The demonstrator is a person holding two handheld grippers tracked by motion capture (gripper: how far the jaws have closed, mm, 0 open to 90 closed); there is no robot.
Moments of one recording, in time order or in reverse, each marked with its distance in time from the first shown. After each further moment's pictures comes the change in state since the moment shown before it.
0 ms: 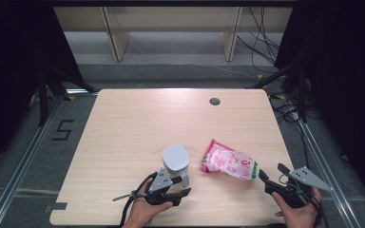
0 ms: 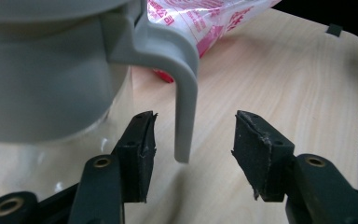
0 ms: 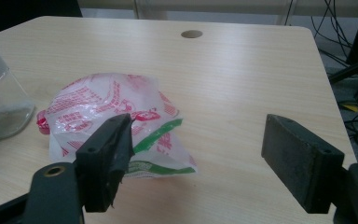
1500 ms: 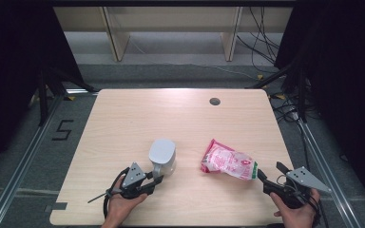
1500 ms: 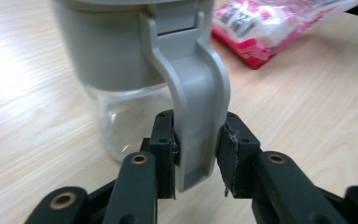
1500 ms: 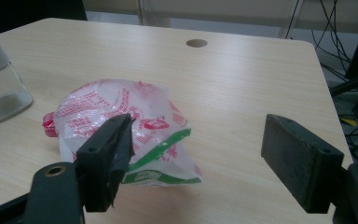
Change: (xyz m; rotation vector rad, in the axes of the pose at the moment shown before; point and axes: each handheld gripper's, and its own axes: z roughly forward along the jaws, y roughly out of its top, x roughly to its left) left arm 0.051 -0.022 -0.055 -0.032 0.188 -0.043; right arm 0.007 0.002 0.000 -0.033 0.003 -0.050
